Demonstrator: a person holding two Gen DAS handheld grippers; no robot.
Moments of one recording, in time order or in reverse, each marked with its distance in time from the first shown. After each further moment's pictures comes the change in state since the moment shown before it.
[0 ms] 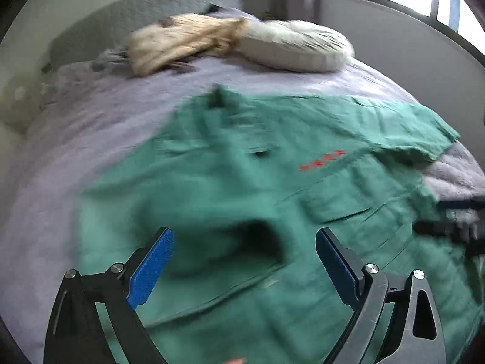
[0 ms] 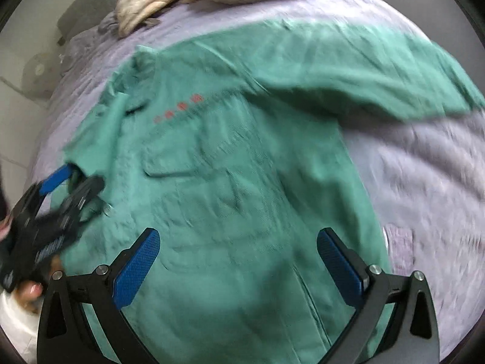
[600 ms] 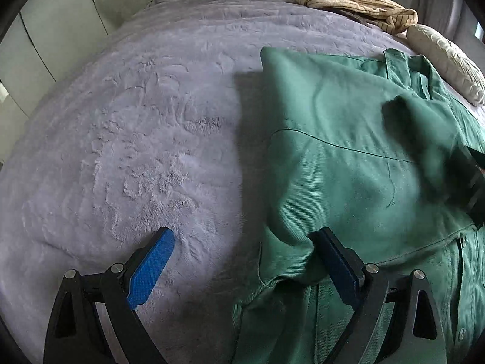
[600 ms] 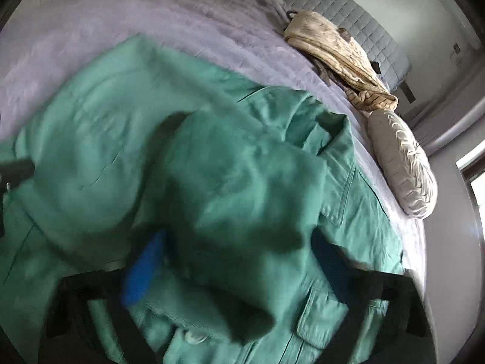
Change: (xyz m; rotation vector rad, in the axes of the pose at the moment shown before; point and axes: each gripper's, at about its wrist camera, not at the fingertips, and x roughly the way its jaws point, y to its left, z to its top) left arm 0.053 0.163 -0.096 -0.439 0.214 0.265; right arm 0.099 0.236 0.014 -0.781 -0.183 -0.310
